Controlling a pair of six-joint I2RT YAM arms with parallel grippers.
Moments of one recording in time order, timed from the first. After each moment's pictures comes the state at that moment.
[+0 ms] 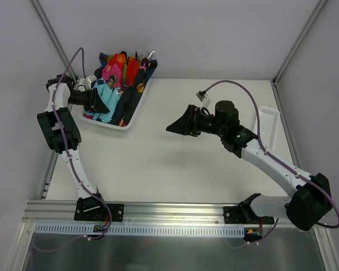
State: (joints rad) left arm 0.33 2.23 1.97 -1.21 1.00 0.44; right arm 0.63 1.25 0.97 0.04 -0.56 0.84
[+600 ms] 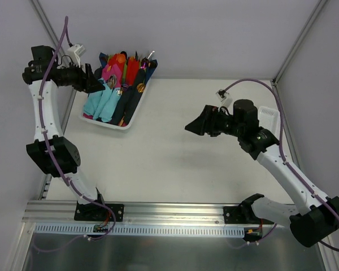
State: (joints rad) left arm 0.31 1.81 2.03 -1.12 0.97 0.40; right arm 0.50 1.10 1.00 -0.27 -0.50 0.65
